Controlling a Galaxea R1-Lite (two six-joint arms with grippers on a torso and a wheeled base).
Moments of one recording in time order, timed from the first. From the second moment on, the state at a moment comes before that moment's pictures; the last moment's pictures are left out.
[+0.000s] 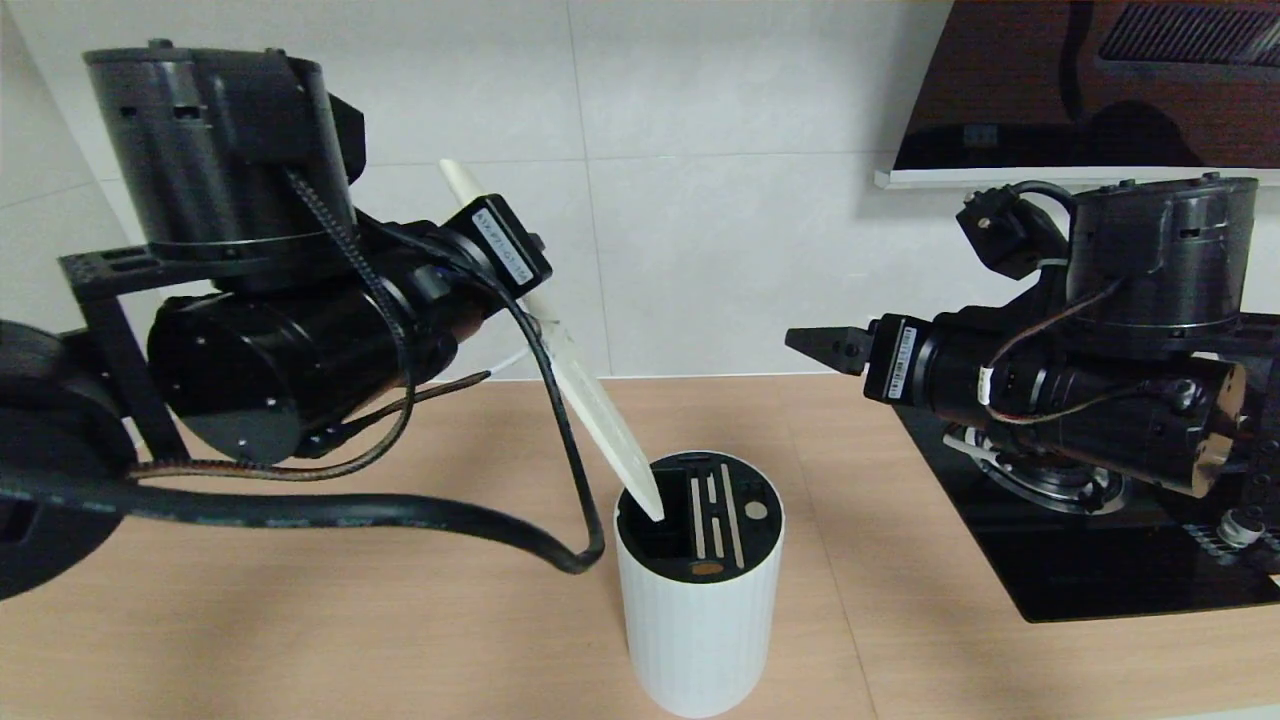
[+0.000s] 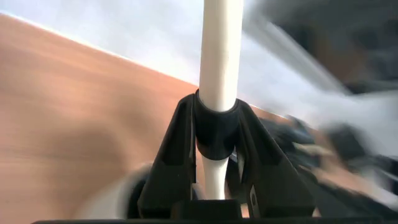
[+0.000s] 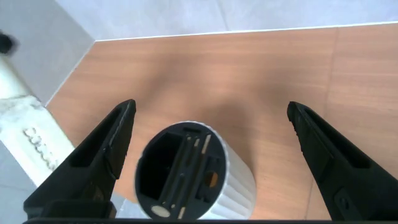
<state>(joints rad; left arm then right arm) -0.66 1.59 -1.13 -0.38 0.49 -0.59 0.65 1.60 -1.02 -0.38 -0.14 0.41</state>
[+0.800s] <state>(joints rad) -0.87 1.68 -0.90 -1.01 0.74 -0.10 0.64 1.62 -1.02 -0.38 -0.14 0.41</state>
